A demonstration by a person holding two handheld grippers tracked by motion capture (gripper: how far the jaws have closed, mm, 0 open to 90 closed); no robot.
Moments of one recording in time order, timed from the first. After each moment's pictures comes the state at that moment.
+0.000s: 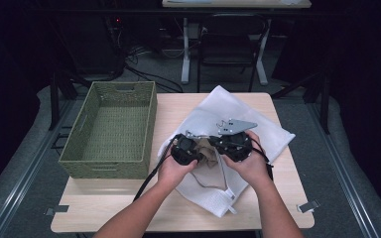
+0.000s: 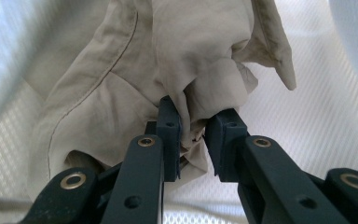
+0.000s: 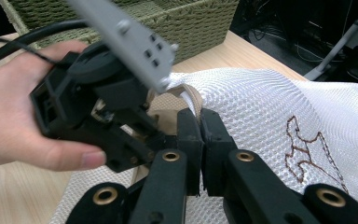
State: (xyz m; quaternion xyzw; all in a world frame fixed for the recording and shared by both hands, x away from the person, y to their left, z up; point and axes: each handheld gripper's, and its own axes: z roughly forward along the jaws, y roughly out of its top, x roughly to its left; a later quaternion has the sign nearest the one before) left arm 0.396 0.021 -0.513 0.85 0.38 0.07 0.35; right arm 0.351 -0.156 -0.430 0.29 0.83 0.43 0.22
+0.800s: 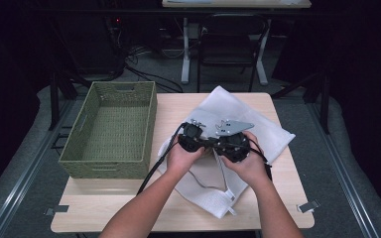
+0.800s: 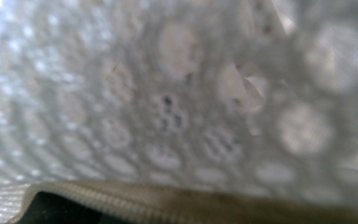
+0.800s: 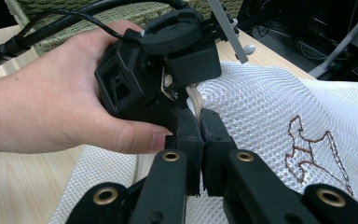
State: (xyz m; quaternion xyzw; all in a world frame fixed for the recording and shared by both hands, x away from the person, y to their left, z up) left arm 0.428 0.001 -0.504 0.84 0.41 0.07 0.36; right arm 0.352 -0.152 -0.433 0.29 0.83 0.42 0.21
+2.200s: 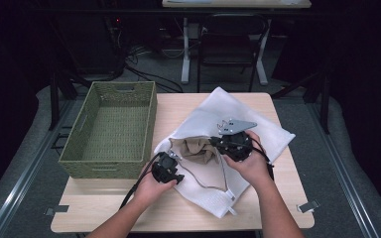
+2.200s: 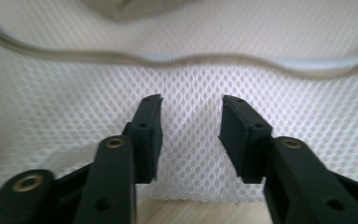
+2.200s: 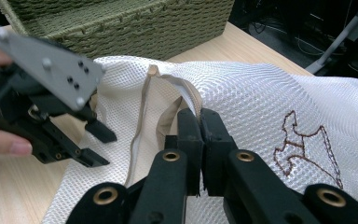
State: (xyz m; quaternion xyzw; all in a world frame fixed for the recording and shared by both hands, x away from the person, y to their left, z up) left arm 0.362 0.080 -0.561 0.89 0.36 0.07 0.26; right arm 0.355 -0.159 -0.434 0.30 0.83 0.42 0.21
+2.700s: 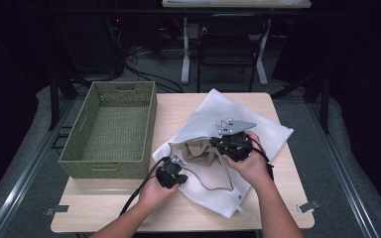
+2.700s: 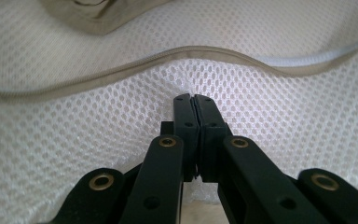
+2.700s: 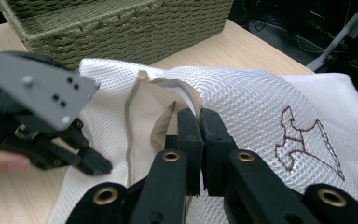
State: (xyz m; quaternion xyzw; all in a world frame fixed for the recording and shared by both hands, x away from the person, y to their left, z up) left arm 0.351 0.068 -0.565 0.89 0.34 0.04 0.29; right arm 0.356 -0.159 -0.436 0.30 0.83 0.42 0.21
